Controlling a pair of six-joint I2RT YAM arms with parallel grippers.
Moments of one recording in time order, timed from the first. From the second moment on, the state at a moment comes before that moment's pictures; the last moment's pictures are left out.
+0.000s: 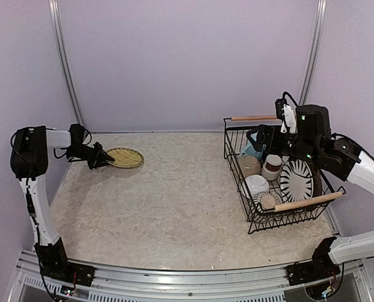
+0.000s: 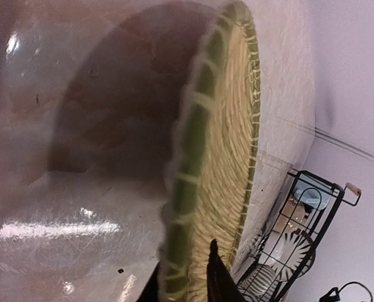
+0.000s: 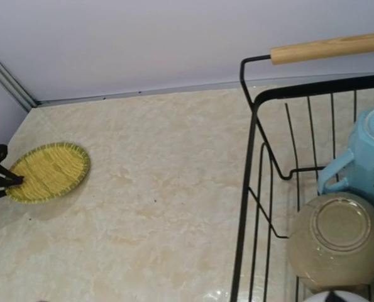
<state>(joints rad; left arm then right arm) 0.11 2.13 1.49 -0.51 0.80 -0.66 0.69 1.07 1.06 -0.36 0.20 0.47</state>
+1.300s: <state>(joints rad) -0.06 1.53 1.47 -0.58 0.57 -0.53 0.54 1.33 1.26 -1.29 0.69 0.62</state>
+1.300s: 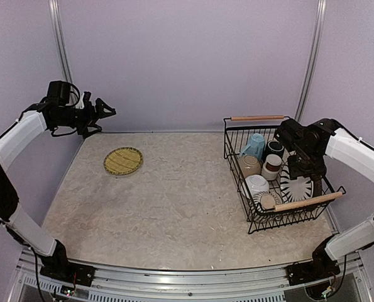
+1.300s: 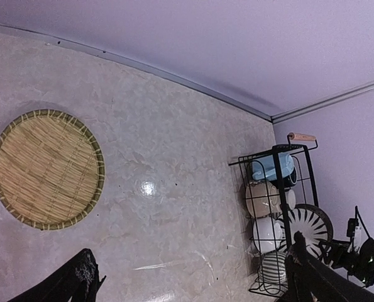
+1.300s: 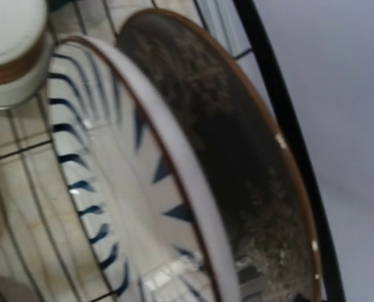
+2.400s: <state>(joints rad) -0.09 1.48 1.43 -0.54 0.61 -0.51 0.43 1.37 1.13 -1.05 0.68 0.35</state>
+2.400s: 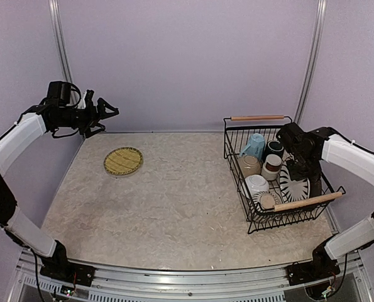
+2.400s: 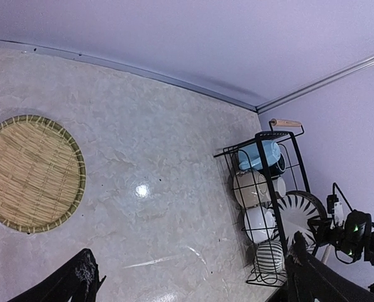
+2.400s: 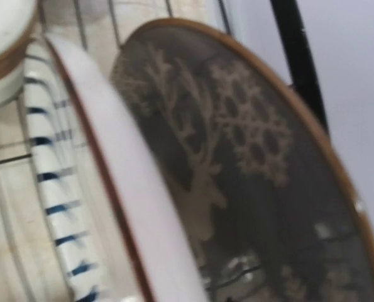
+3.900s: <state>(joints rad) -0.14 1.49 1.41 -0.44 0.75 -0.53 0.43 1.07 1.36 -1.07 0.37 0.32</state>
